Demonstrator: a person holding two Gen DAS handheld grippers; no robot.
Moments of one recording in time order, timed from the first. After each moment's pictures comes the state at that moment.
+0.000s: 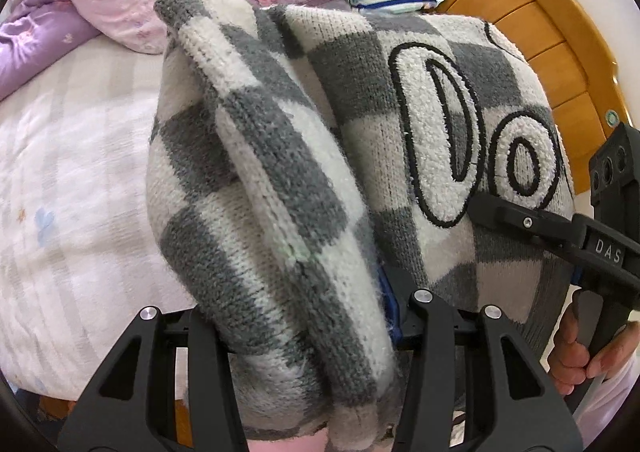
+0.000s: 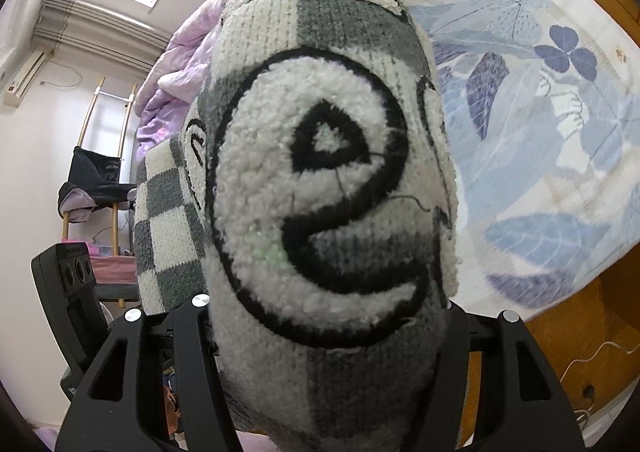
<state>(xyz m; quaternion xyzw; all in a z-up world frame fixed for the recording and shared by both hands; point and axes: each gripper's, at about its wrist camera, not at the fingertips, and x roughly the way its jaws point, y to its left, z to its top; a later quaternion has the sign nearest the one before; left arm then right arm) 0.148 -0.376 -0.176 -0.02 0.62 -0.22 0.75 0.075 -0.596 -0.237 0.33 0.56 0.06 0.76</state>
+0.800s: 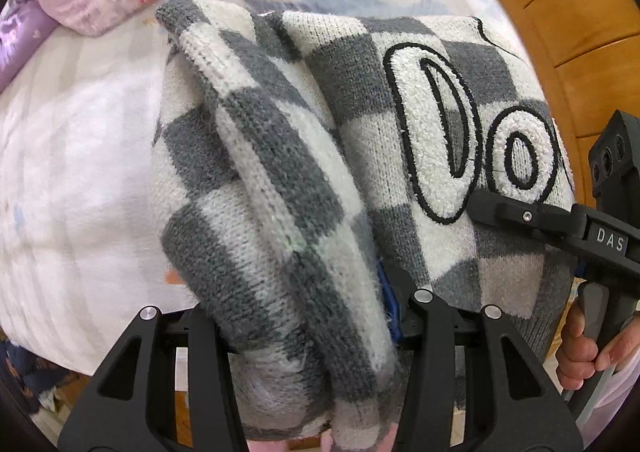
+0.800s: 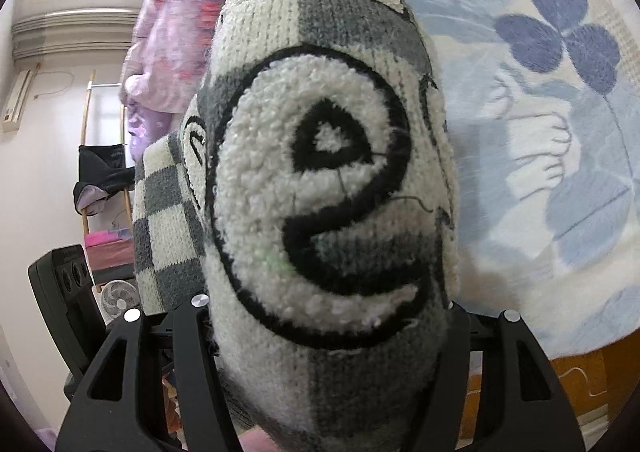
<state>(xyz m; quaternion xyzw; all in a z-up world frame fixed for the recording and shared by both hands) 0.221 -0.622 -0.311 0.02 0.70 -0.11 0.71 0.156 -0.828 -0.367 0.38 0.65 0.12 0.65</state>
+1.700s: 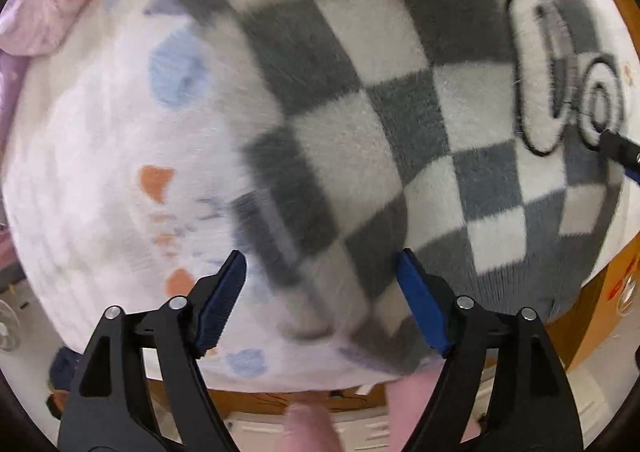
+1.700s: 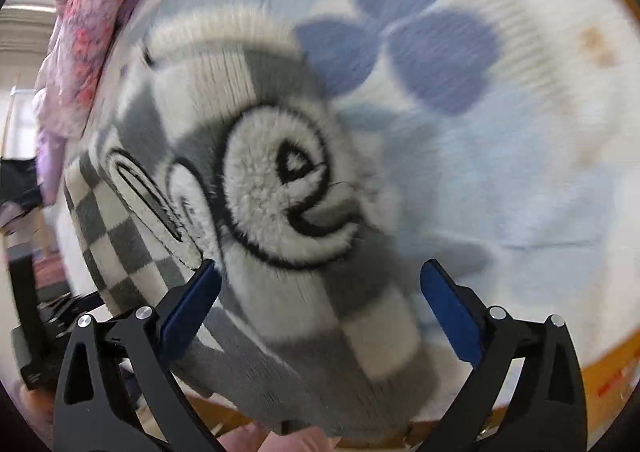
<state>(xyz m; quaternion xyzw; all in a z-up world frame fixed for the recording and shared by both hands) 0.246 -0.650 -0.428 0.18 0.75 -0.07 0.64 0.137 -0.928 -0.418 0.27 0.67 -0.02 0.69</state>
